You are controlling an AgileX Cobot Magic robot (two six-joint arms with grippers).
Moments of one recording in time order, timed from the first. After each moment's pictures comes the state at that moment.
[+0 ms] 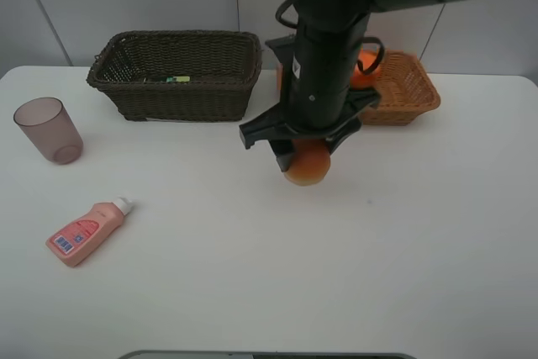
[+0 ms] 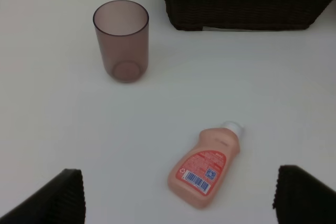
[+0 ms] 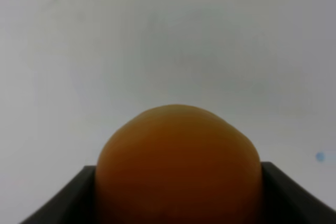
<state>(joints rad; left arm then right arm) -0.02 -0.01 -0.50 -0.01 1.06 -0.01 0.77 1.87 -1.37 -0.20 1.05 0.45</state>
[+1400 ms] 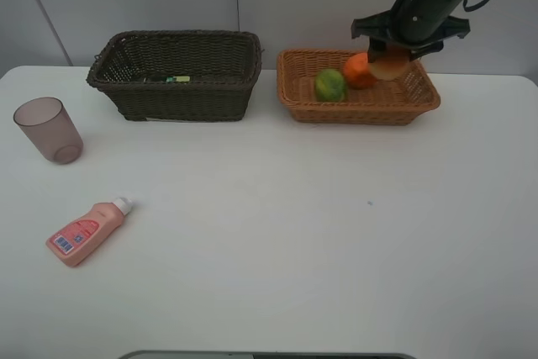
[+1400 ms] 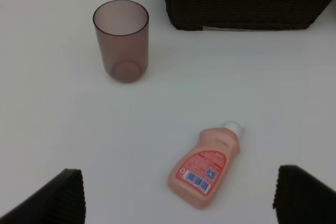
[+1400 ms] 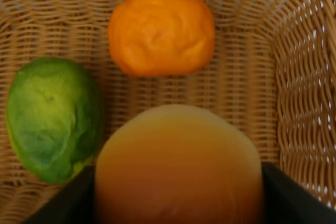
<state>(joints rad) -0.02 -0.01 -0.50 -0.01 1.06 -0.01 0.26 1.94 -1.47 -0.33 0.68 0.41</state>
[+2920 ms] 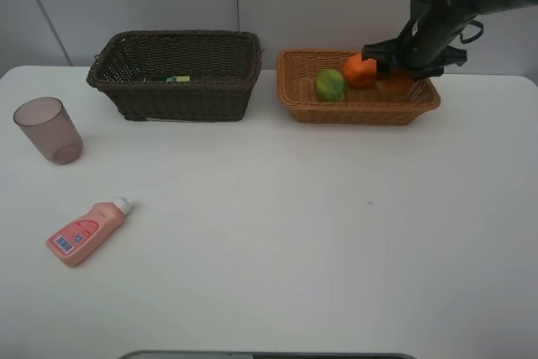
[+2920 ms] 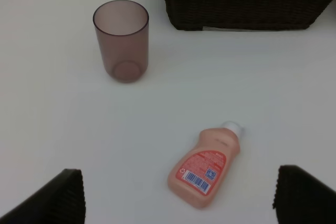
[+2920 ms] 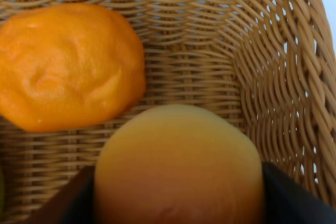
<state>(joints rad) -0.02 -0.01 -0.50 -0.01 1.06 -0.01 0.17 2.09 -1.47 -0.41 0.51 0.51</state>
